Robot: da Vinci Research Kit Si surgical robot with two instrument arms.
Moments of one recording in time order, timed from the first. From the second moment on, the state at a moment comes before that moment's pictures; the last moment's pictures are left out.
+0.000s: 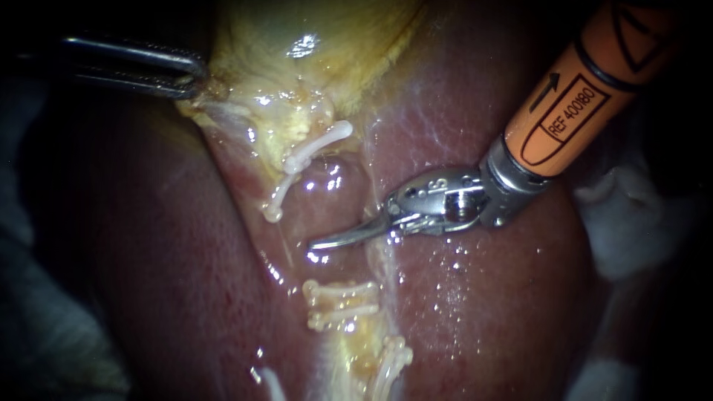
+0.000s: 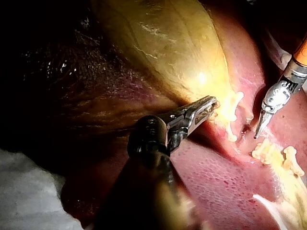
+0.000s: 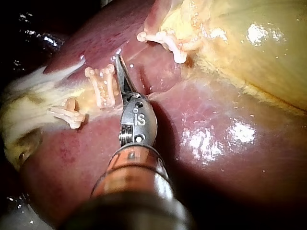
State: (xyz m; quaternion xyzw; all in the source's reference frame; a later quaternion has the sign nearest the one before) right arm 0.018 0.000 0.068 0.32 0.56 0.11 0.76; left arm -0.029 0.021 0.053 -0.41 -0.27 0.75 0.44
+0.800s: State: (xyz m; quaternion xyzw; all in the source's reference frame) right arm 0.012 0.000 0.061 0.20 0.48 0.17 0.83; left arm -0.028 0.022 0.054 -0.41 -0.27 0.75 0.44
